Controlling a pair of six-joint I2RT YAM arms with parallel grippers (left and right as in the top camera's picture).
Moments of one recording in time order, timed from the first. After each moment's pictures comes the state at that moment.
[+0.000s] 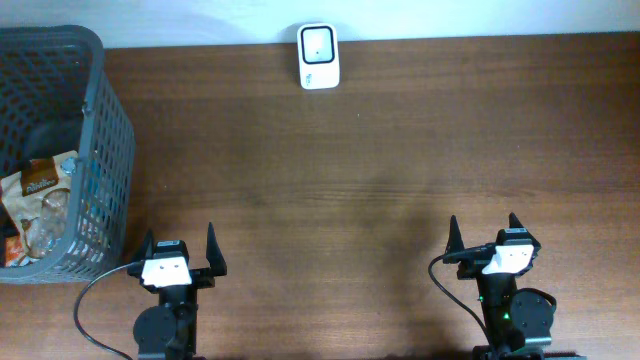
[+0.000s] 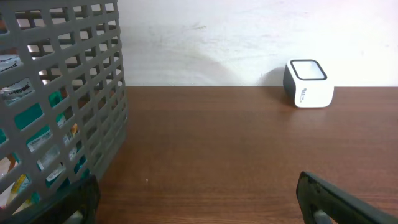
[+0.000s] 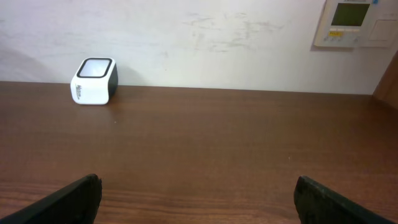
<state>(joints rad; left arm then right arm) -0.01 0.02 0.02 -0.08 -0.10 0.01 0.01 0.01 0.01 -0.08 0.01 -0.03</state>
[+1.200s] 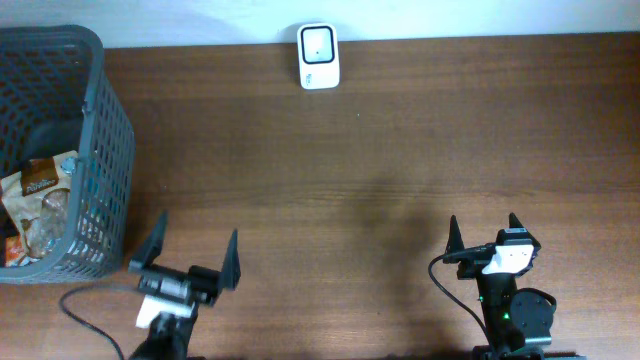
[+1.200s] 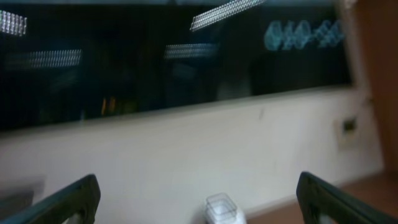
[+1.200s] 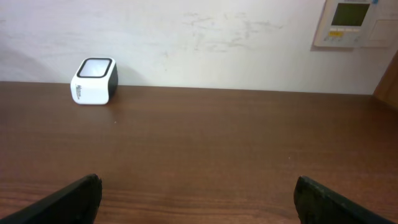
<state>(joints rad) -0.01 0.01 0.01 0.57 0.32 0.01 0.01 0.01 0.01 -0.08 0.01 -0.03</state>
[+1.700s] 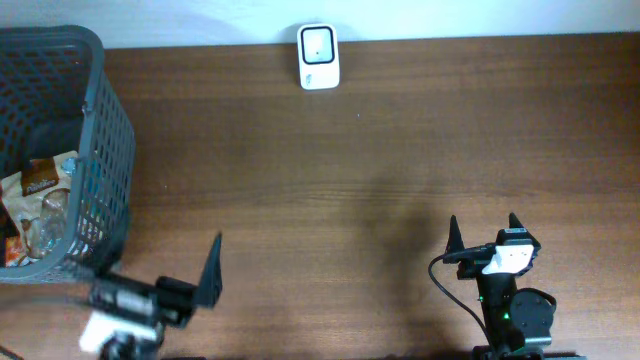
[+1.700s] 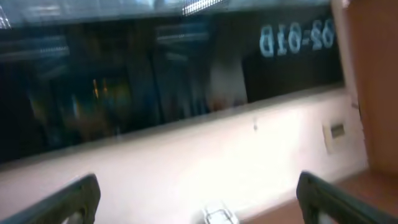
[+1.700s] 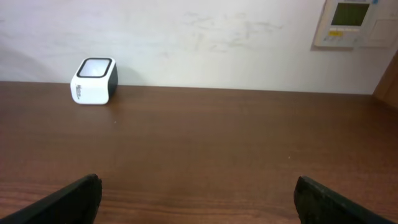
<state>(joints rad) -0.01 0.24 0.68 -0.08 0.34 0.06 0.01 0.01 0.01 -0.08 0.01 -0.03</state>
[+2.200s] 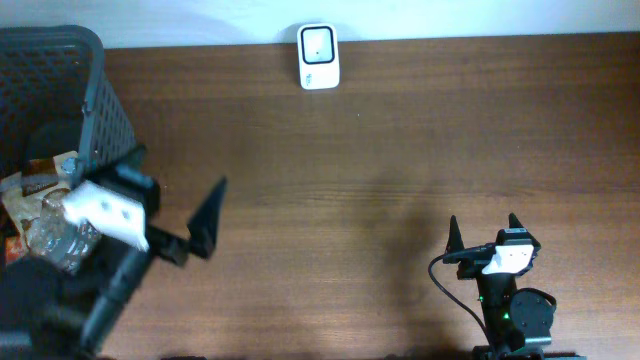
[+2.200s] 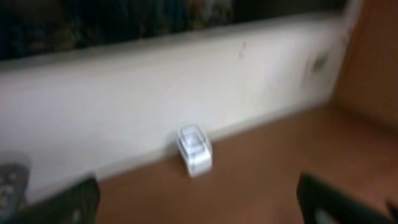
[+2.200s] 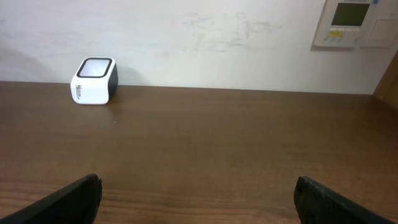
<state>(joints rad) -0.01 0.74 1.27 -0.65 0.38 0.09 0.01 0.01 0.01 -0.08 0.01 -0.03</state>
